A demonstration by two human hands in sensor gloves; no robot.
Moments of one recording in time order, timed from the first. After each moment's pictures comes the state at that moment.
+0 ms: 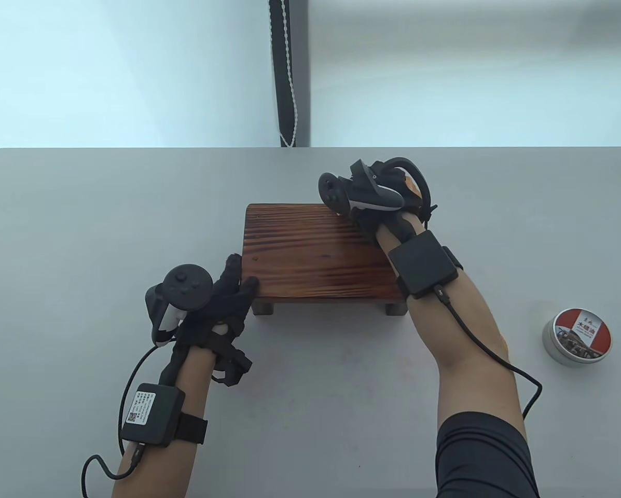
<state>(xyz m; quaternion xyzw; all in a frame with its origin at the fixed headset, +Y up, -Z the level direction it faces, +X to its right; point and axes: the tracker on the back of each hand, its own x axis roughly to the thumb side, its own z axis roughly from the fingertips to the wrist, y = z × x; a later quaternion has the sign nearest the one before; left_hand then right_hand) -0.208 -0.712 -0.269 -0.10 -0.03 0.39 0.91 0.058 -0.621 -0.424 -0.21 0.03 -0.97 0.14</state>
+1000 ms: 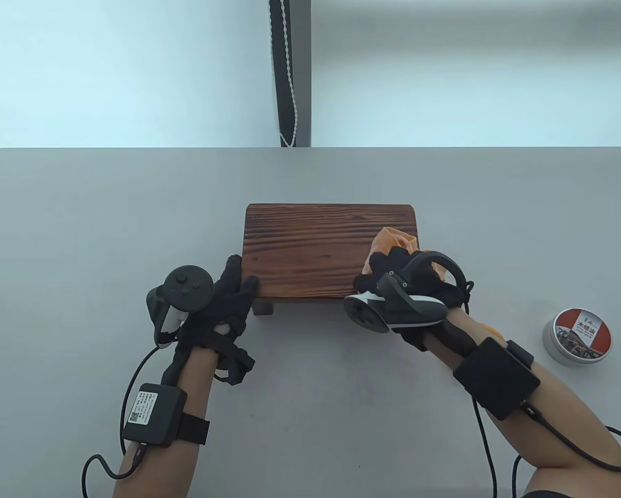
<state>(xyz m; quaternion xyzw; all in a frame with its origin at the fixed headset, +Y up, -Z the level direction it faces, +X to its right) -0.207 -0.711 -0.270 -0.10 -0.03 0.39 0.91 0.078 -0.619 -0.265 -0.33 0.04 -0.93 0.19</state>
